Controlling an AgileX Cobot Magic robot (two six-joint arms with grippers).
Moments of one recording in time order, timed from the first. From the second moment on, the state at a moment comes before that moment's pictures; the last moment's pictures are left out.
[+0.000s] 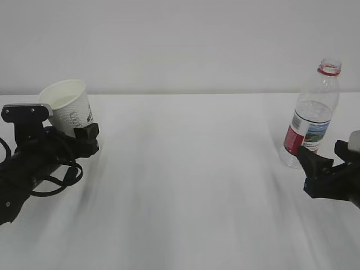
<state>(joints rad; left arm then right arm) -0.32 2.07 -0.62 -0.13 -1.11 -0.16 0.22 1.68 -0.17 0.06 -1.14 -0.03</state>
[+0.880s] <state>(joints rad) -0.32 2.17 -0.67 -0.13 -1.11 -0.16 0.22 1.68 -0.17 0.06 -1.14 -0.04</state>
